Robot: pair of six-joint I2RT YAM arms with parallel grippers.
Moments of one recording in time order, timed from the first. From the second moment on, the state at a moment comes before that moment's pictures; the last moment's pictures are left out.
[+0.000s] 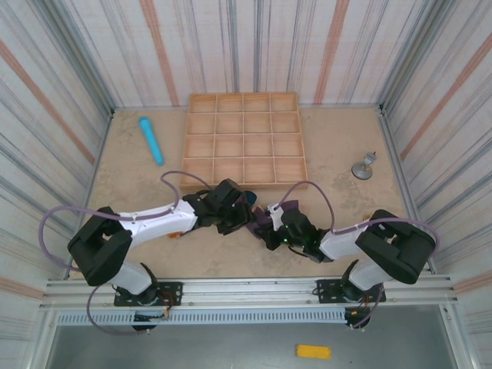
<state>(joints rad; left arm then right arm) -0.87 1.49 0.82 -0.31 0.19 -1.13 0.87 1.47 0.26 0.64 -0.19 0.46</state>
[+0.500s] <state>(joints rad) -0.87 1.52 0.75 -0.17 0.14 -1.10 0.66 1.65 0.24 0.85 -0.56 0.73</state>
